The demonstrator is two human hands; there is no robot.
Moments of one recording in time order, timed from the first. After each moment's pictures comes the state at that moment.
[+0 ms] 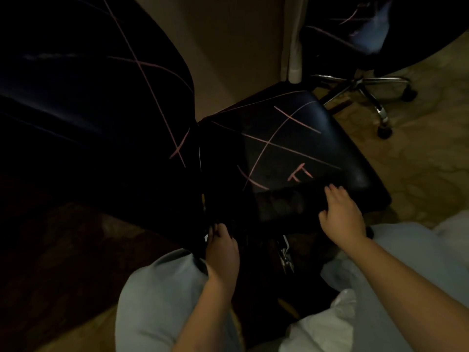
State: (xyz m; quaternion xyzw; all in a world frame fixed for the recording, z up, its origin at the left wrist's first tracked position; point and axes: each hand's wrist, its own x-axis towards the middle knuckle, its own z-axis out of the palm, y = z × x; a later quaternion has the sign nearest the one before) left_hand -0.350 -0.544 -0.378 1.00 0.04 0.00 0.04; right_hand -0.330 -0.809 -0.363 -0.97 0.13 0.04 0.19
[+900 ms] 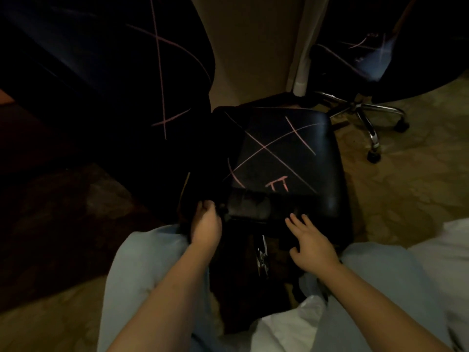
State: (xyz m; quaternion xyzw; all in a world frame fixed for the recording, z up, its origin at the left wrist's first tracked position) left_hand -0.308 -0.553 -0.375 0.98 0.09 -0.05 0.15; right_hand -0.374 -0.805 -0.357 -0.97 -0.04 0.16 0.17
